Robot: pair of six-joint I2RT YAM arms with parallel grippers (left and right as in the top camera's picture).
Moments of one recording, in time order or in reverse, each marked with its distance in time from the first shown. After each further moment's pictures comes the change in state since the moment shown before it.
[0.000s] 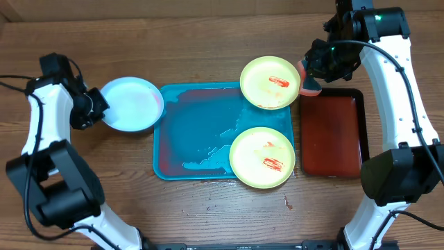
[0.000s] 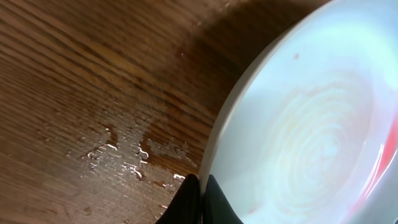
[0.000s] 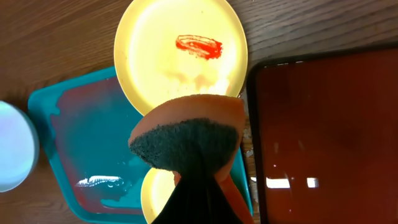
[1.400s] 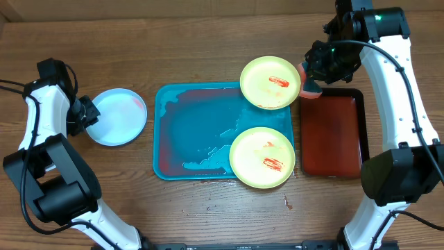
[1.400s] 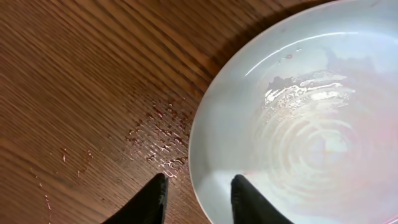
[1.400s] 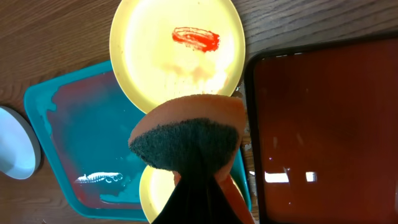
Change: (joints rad) left arm 0.037 0.042 0.000 0.006 -0.227 -0.035; right arm 0.000 0.000 0.000 -0.022 0.000 0.000
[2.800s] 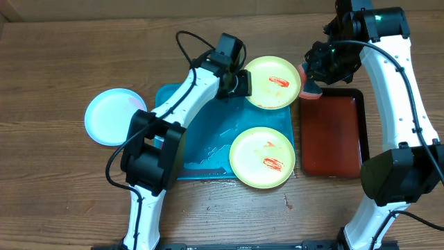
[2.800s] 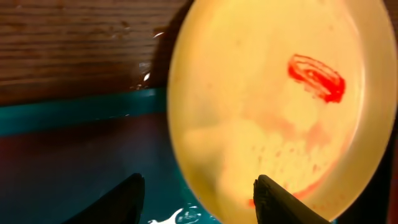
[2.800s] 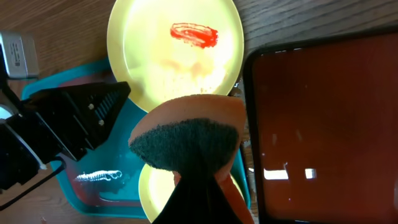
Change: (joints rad) left arm -0.867 0.253 0.270 0.295 0.361 -0.219; right arm 0.000 0.000 0.000 -0.013 0.000 0.000
